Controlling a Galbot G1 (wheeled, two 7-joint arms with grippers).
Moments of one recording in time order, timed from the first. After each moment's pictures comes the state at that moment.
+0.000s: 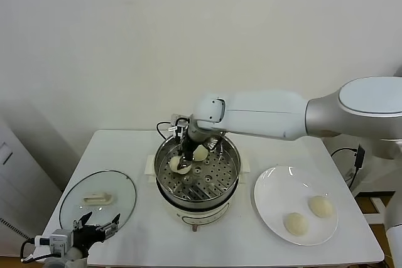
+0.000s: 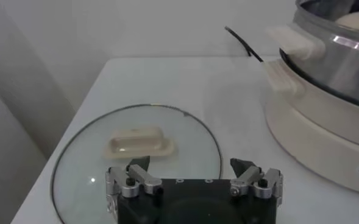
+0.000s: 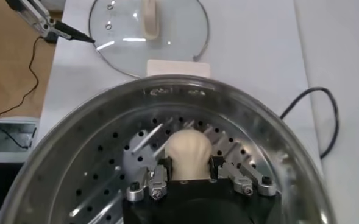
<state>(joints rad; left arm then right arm) 1.67 -1.03 -0.61 -2.15 -0.58 0.54 -0.21 0.65 1.33 -1.57 1.28 1.06 -0.52 -0.63</state>
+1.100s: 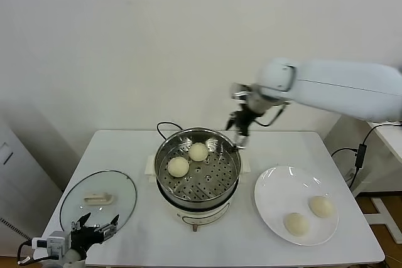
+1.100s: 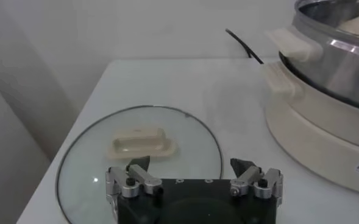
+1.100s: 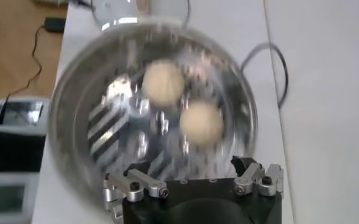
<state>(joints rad) 1.70 -1.03 -0.63 -2.18 -0.58 0.53 -0.21 0.93 0.85 -1.71 1.43 0.83 -0.35 -0.96</state>
